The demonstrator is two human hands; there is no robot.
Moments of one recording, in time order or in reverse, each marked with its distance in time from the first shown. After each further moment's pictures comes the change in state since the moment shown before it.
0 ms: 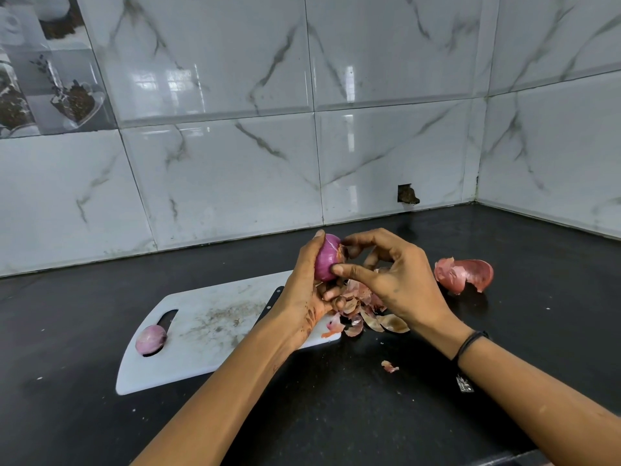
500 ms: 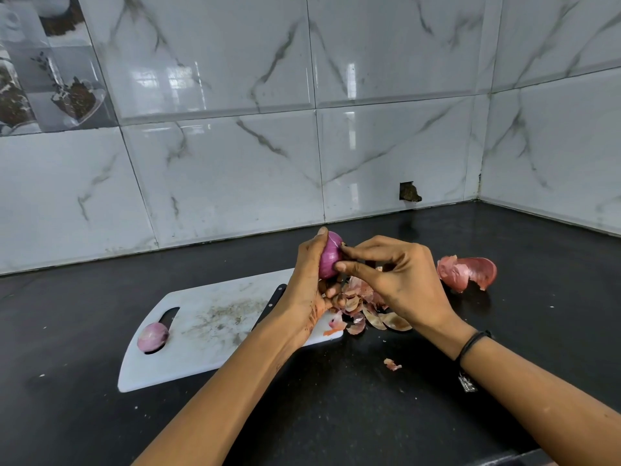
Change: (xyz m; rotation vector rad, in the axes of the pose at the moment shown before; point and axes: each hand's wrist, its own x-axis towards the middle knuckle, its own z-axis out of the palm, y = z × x) left_hand 0.002 -0.001 0.004 0.042 0.096 0.062; right_hand -0.003 -0.002 0.001 0.052 0.000 -0.024
